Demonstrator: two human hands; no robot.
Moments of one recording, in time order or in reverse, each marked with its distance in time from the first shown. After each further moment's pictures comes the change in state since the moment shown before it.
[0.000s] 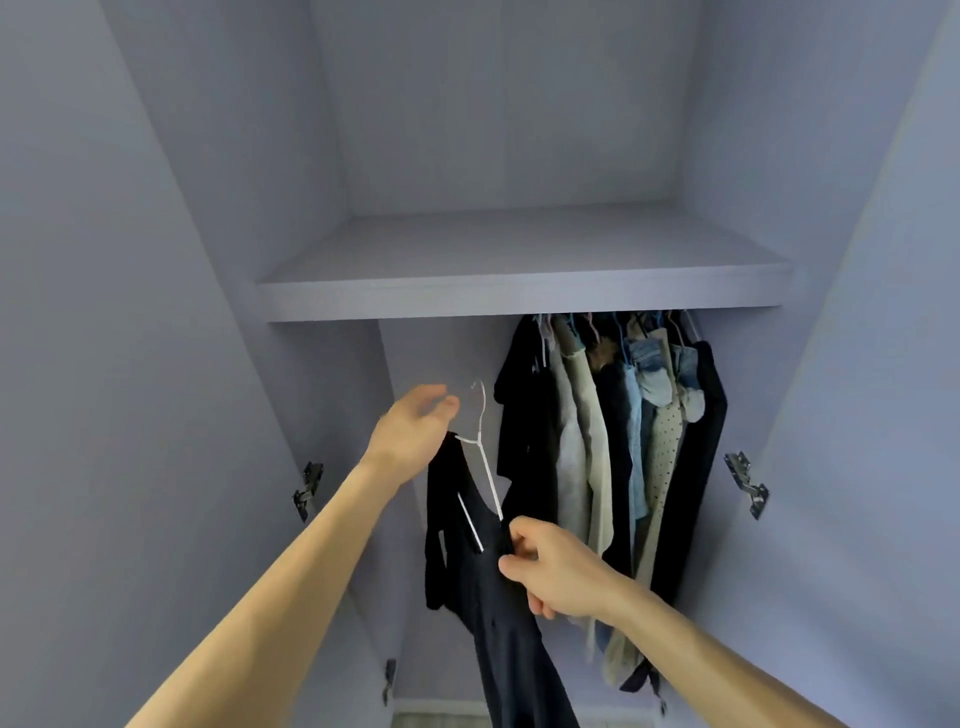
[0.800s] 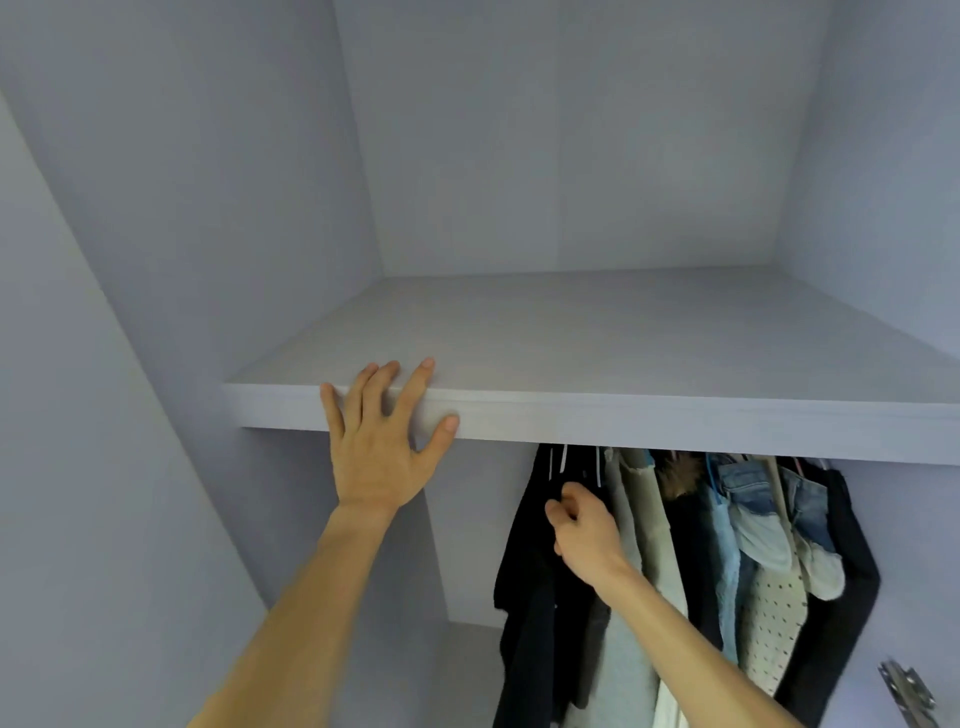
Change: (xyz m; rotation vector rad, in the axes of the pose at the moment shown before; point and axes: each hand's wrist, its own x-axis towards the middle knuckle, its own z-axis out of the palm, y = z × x) left_hand 0.210 -0.012 -0.022 0.848 0.807 0.631; right_hand 0.249 0.014 -0.123 0.323 0.427 -0.046
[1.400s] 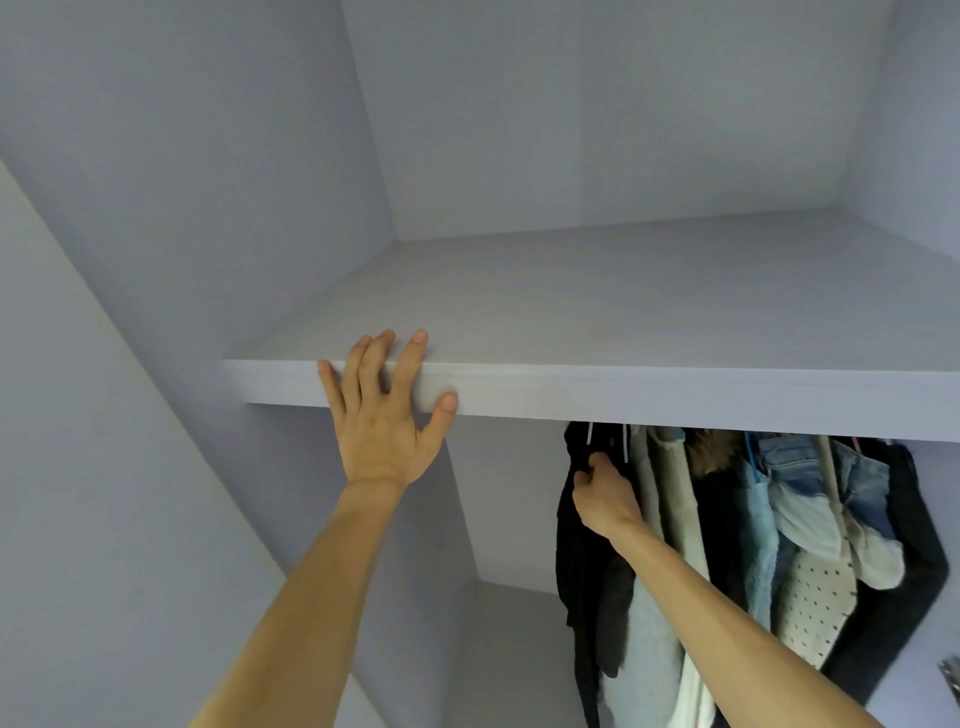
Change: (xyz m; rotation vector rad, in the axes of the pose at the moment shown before) left_hand -0.001 -0.003 0.016 0.019 0.089 -0.023; right_hand 0.060 0.028 0.006 -0.246 -0.014 0.137
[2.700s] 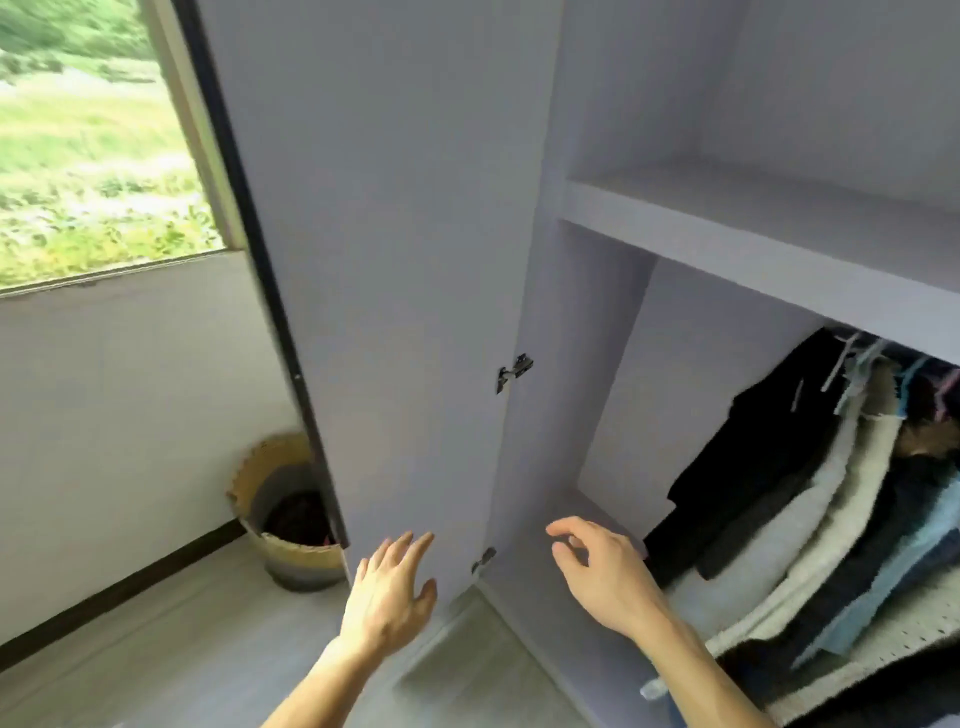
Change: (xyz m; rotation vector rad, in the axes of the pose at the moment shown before) left_hand -0.430 0.018 -0.263 0.021 -0.984 -0.905; right_hand -0.303 0.053 0.072 -0.439 -0.572 -0.595
